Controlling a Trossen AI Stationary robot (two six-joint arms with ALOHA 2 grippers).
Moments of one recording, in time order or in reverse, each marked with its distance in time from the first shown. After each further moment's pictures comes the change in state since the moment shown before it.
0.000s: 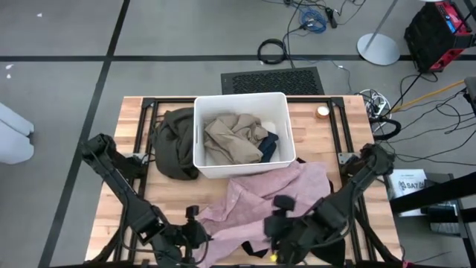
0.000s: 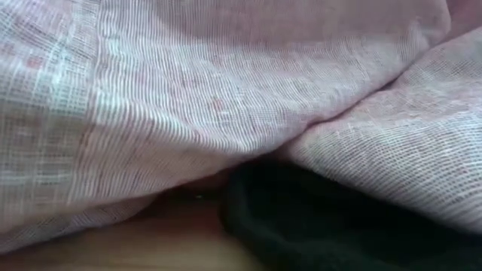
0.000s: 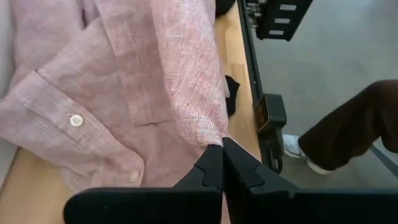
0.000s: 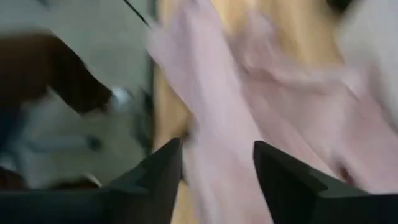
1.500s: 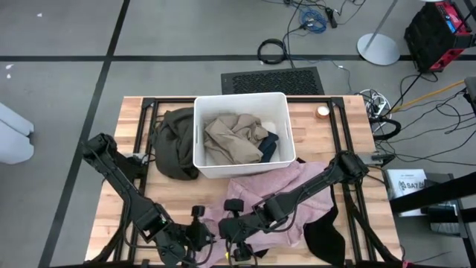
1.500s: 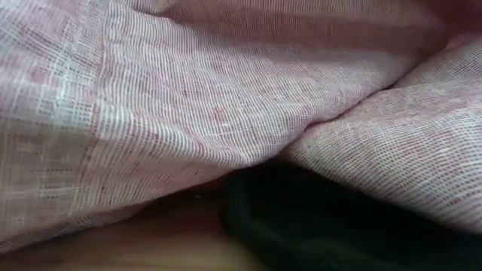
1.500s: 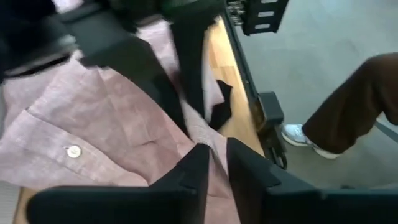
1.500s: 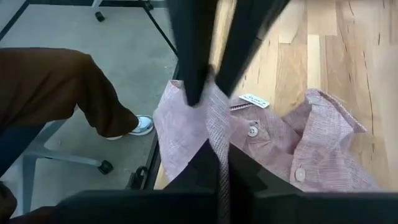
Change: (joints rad) left arm 0.027 0.000 0.000 0.051 0.046 0.210; right arm -0.220 0.267 0.001 0.467 -0.259 -0.354
